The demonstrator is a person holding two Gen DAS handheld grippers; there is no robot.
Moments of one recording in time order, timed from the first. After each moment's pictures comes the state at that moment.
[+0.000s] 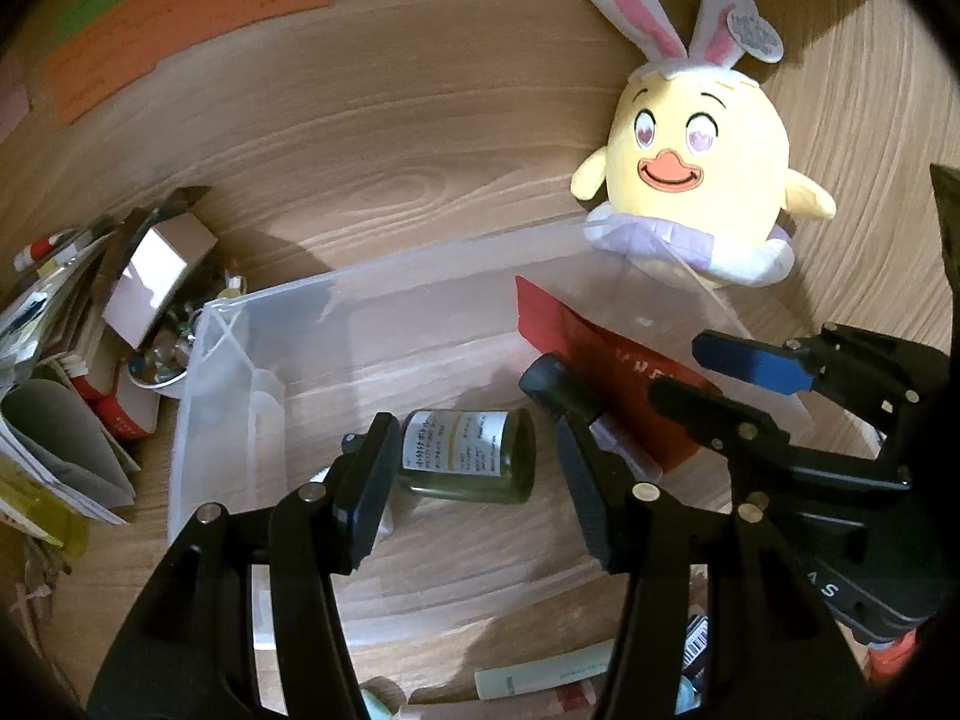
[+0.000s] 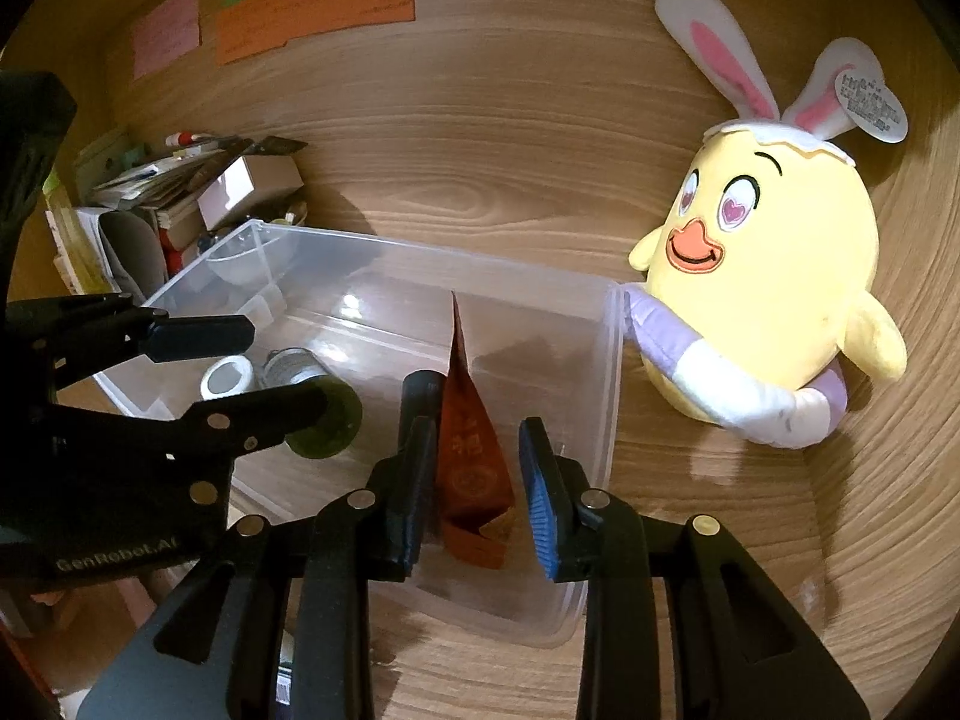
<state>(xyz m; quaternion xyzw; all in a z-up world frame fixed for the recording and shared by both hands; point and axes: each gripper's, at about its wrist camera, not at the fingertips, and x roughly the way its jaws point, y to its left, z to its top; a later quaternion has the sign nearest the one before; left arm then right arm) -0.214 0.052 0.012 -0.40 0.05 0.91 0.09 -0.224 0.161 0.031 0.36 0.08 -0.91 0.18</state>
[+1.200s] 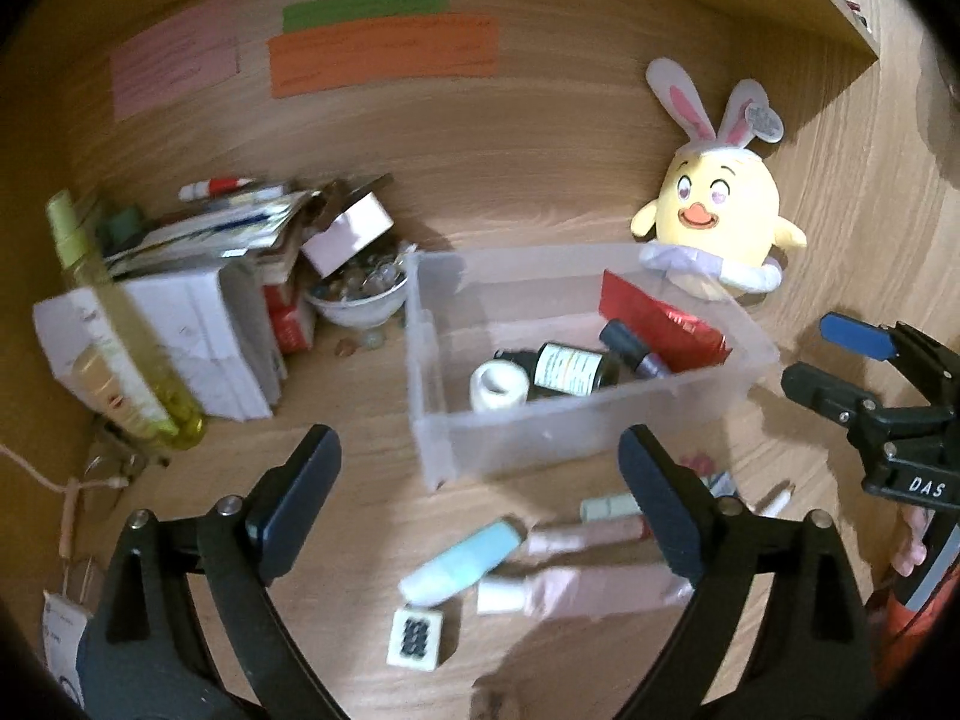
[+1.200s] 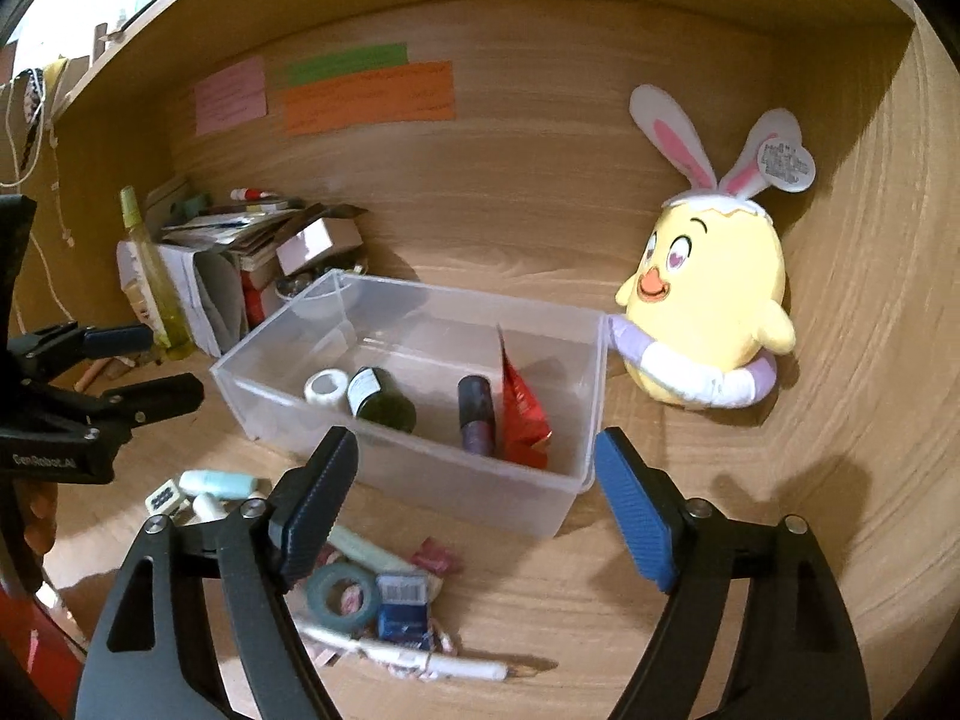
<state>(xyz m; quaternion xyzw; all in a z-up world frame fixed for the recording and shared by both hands) -0.094 -0.034 0.042 -0.35 0.01 0.94 0.03 -0.126 0.166 0.071 0.30 0.06 -0.93 0.18</state>
